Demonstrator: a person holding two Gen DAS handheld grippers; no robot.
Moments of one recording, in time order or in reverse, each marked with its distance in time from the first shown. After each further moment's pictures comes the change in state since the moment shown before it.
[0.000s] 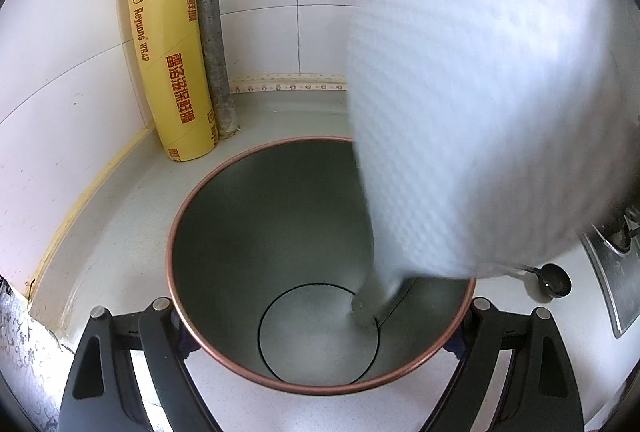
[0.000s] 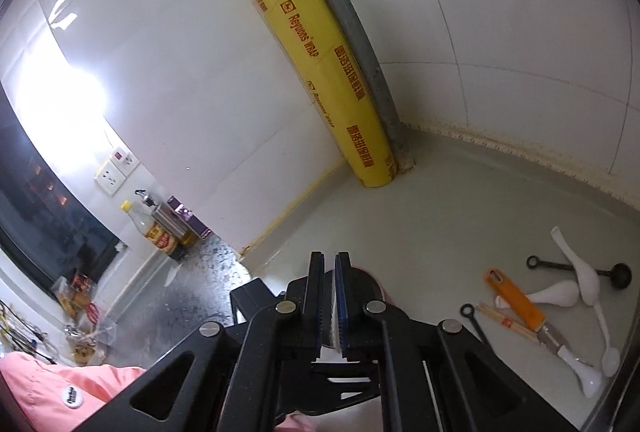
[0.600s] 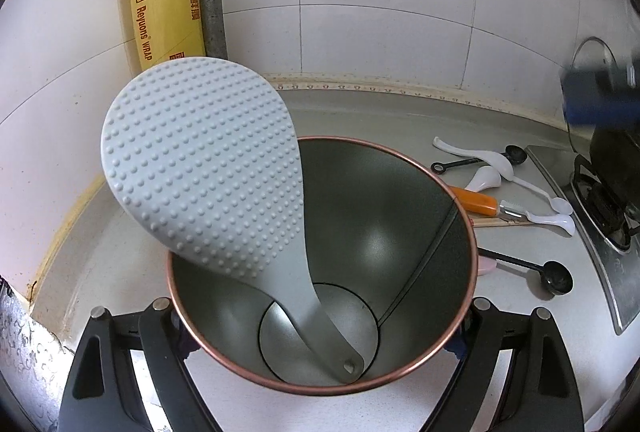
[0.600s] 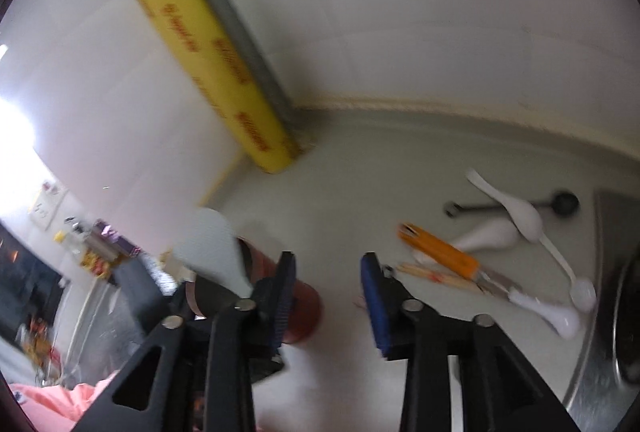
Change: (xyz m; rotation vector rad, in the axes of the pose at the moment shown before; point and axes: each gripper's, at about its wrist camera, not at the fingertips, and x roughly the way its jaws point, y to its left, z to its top) left arm 0.002 0.004 0.000 0.004 0.001 -0.002; right arm -0.006 -0.072 -0.054 0.209 -0.007 -0.260
